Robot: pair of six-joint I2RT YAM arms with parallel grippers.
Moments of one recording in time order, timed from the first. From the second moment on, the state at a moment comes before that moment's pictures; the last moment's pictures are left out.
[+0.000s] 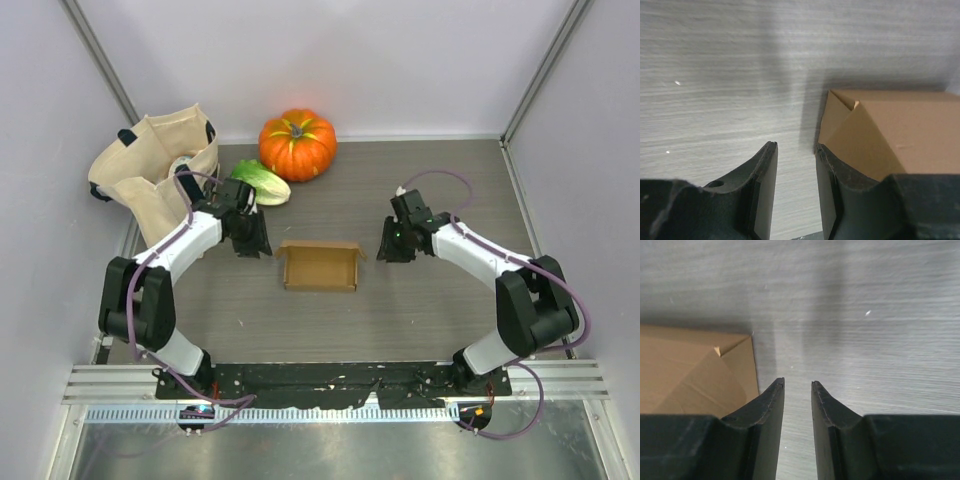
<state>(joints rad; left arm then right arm) -0.28 1.56 1.10 -0.64 0.15 -0.48 0.40 1.50 0.96 -0.48 -0.05 0.56</state>
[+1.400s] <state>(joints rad) -0.37 1.44 0.92 -0.56 0.30 -0.52 0.62 1.46 0.89 -0.35 -0.09 0.55</state>
